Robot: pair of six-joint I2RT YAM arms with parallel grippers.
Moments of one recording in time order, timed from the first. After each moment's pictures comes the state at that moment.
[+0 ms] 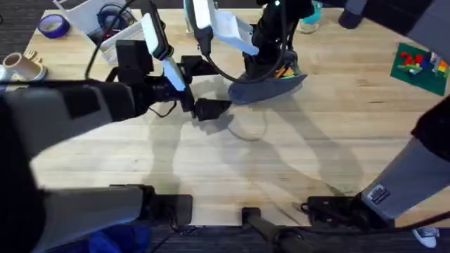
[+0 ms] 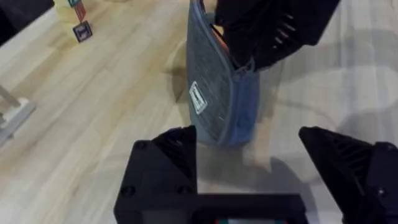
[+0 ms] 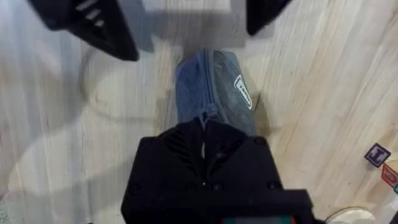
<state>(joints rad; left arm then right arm) -0.01 1.49 0.58 0.11 1.08 0.70 0.56 1.95 1.78 -1.23 -0.15 -1.16</state>
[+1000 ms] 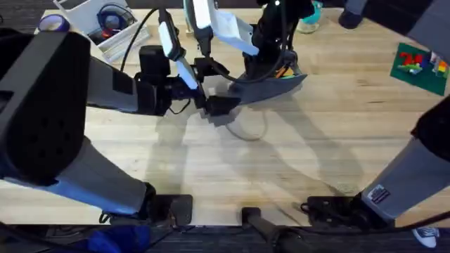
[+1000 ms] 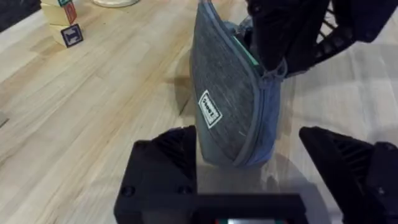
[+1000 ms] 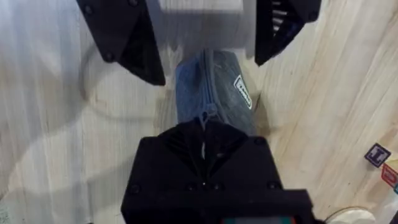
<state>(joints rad) -0.08 1.77 0.58 0.57 1.11 0.48 0.56 1.95 1.78 -1.23 -0.15 -1.16</state>
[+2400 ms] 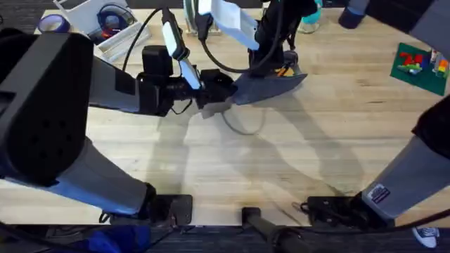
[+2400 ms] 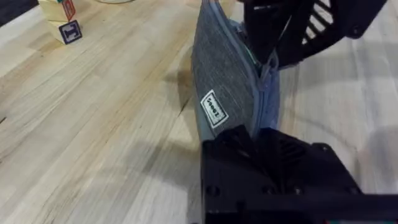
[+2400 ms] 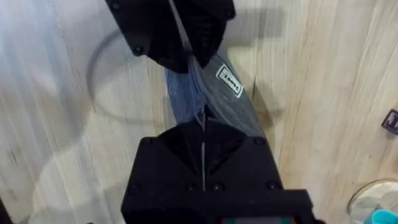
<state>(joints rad) -0.10 1.77 0.58 0.57 1.08 0.47 0.54 1.95 1.78 -1.21 -0.13 -1.00</state>
